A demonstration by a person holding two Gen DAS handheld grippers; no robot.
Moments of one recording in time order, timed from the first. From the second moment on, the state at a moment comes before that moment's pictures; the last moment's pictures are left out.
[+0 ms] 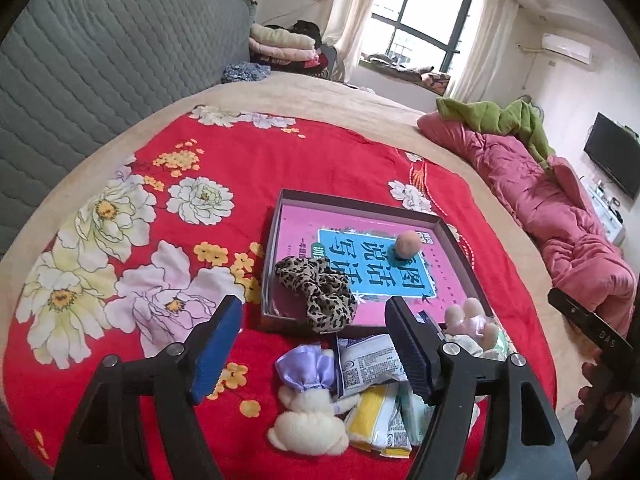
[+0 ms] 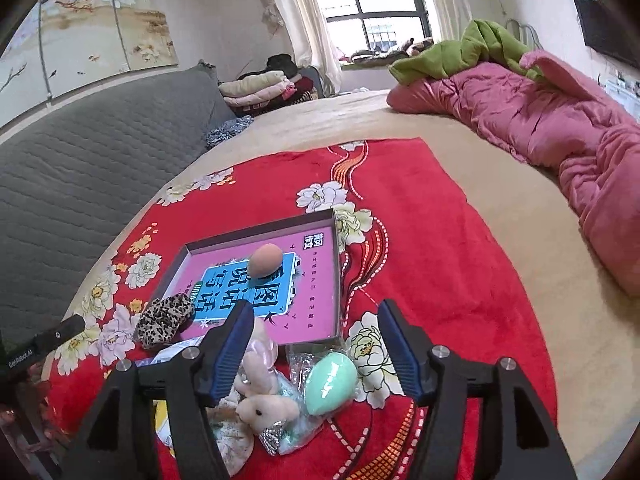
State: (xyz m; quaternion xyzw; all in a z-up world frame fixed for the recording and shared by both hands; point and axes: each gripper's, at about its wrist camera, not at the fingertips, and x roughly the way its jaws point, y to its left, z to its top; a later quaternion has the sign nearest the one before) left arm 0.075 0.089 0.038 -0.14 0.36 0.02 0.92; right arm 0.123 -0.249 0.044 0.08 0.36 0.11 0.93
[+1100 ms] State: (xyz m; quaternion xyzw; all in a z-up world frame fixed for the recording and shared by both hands) left arm 0.038 0.076 0.025 -0.13 0.39 0.02 0.91; right arm 0.078 -0.242 0.039 0.03 0.35 0.12 0.93
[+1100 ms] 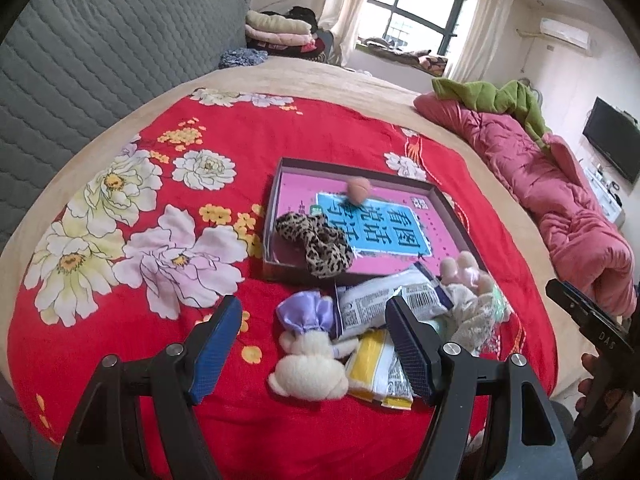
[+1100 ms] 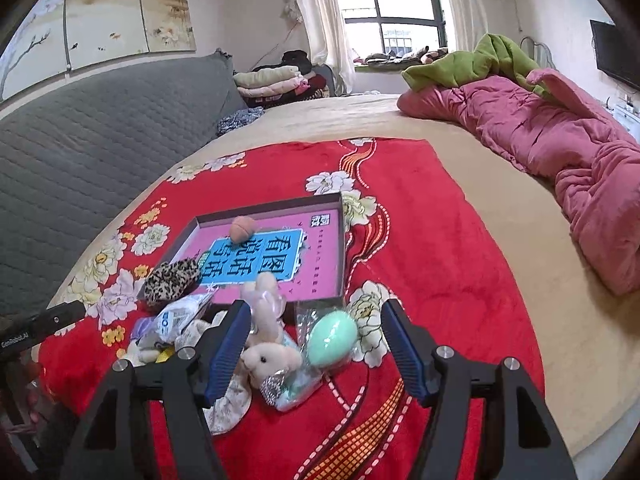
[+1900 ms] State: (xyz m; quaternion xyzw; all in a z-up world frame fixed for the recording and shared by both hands) left arm 0.042 0.058 -0.008 -0.11 0.44 0.01 0.89; right arm 0.072 -0.231 0.007 0.03 0.39 0.14 0.91
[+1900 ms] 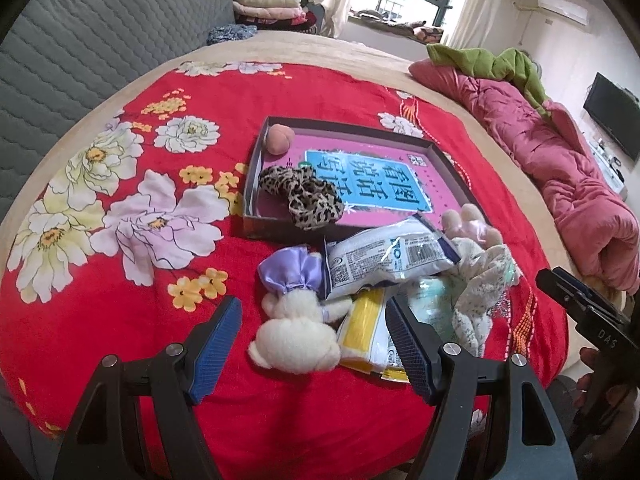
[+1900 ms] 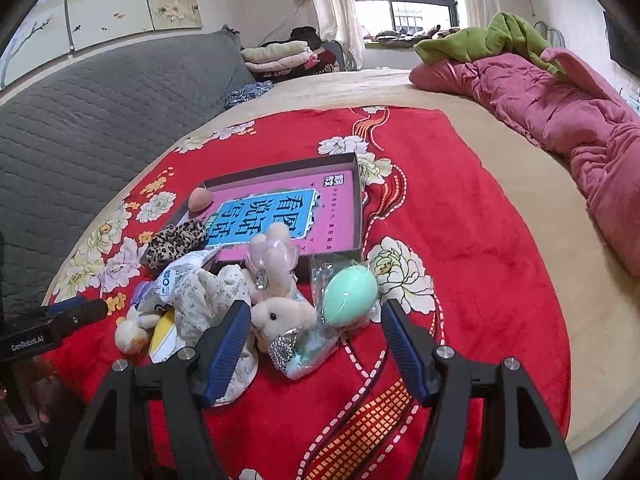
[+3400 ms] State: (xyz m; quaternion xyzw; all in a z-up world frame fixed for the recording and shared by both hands) left arm 0.072 0.078 -0.072 -0.14 0.49 0.02 0.86; right arm 0.101 -0.242 -0.033 0.06 0.43 0.11 0.89
